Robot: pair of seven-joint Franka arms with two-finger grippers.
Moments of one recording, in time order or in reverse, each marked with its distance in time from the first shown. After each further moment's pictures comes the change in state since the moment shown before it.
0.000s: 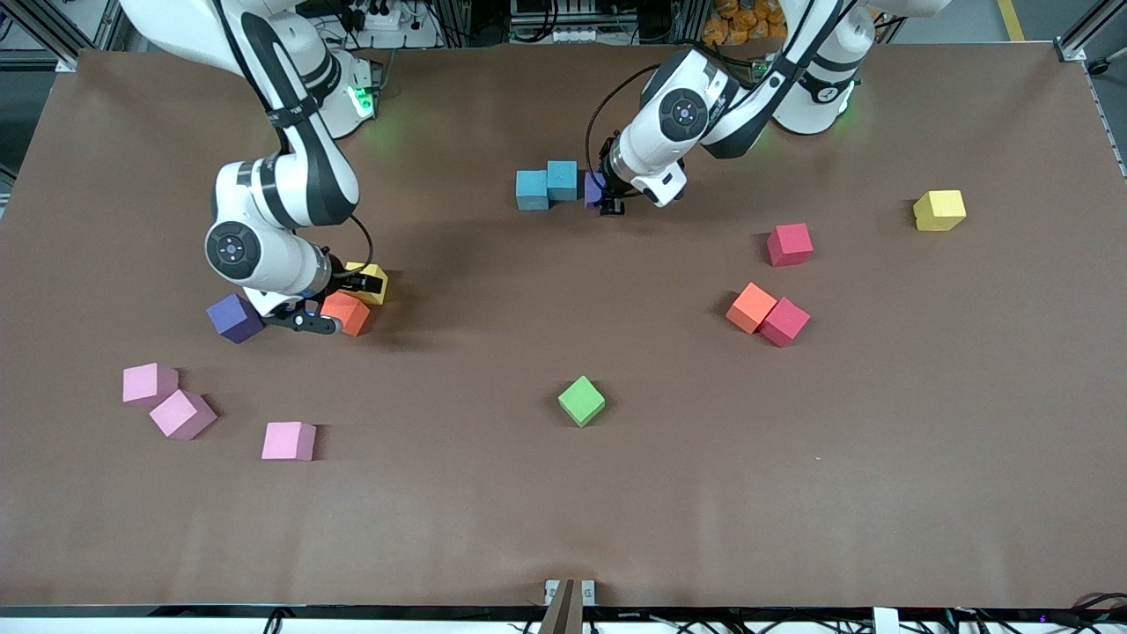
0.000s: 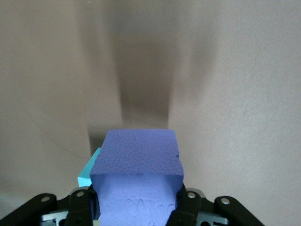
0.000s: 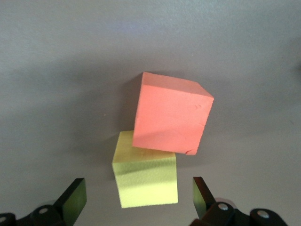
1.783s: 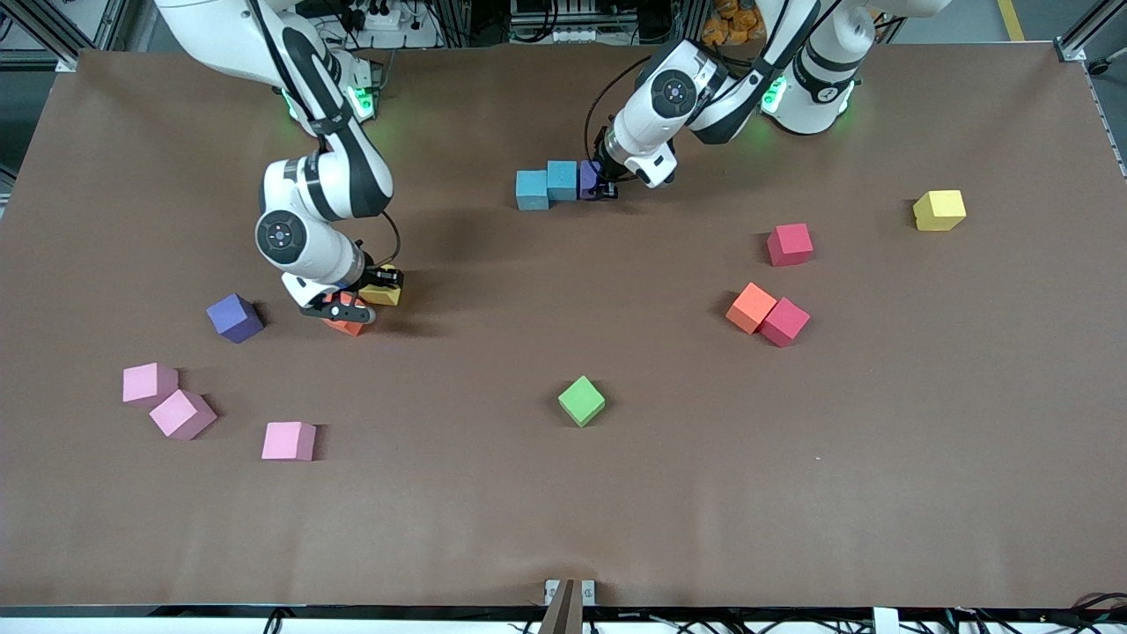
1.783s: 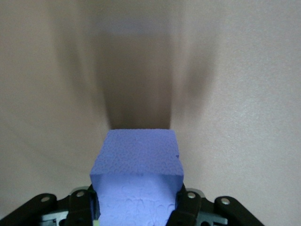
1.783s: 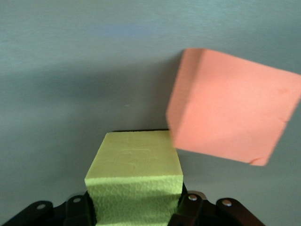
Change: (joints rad) left arm -0.012 0.066 -0.105 -0.102 -0.006 0.223 -0.037; right arm 0.054 0.046 0.057 -0.080 0.062 0.188 -0.030
